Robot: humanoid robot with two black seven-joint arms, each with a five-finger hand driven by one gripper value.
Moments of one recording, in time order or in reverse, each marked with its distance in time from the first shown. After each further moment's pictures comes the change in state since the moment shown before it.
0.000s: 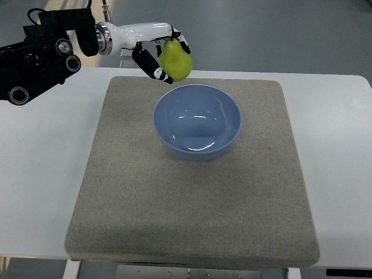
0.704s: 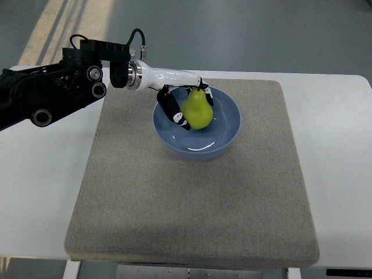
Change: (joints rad) left arm 0.038 -0.092 0.039 -0.031 0.016 -0.158 0.000; right arm 0.000 0.000 0.000 0.000 0.000 0.000 0.000
